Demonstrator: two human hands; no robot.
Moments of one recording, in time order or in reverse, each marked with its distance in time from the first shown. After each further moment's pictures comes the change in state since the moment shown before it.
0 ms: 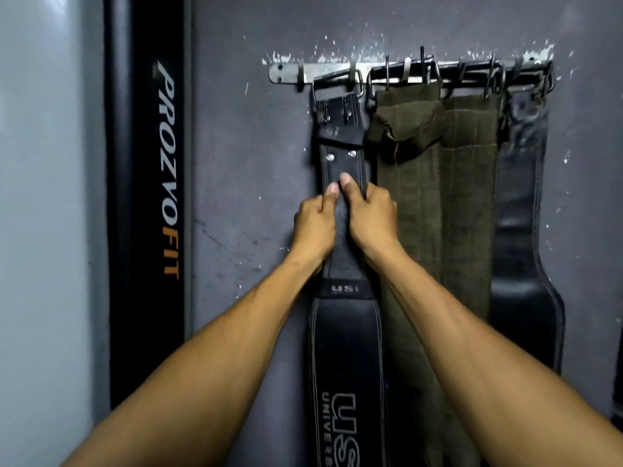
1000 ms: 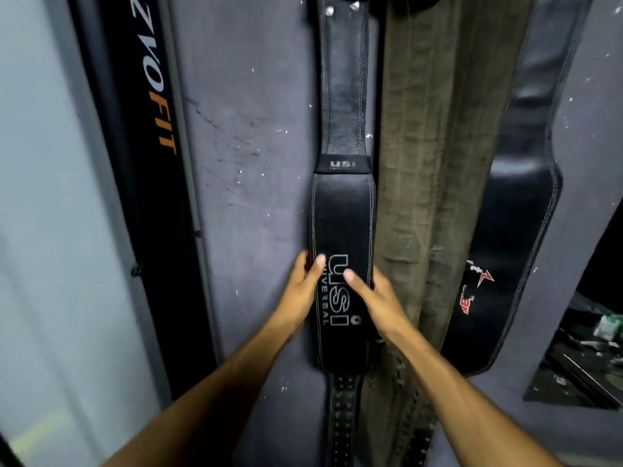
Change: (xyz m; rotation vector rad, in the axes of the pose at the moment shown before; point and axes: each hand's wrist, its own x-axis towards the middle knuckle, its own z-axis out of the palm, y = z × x) left_hand -0.238 -0.178 -0.043 -0.172 -0.194 -0.510; right_hand -0.252 0.180 -0.064 0.373 -0.452 0.377
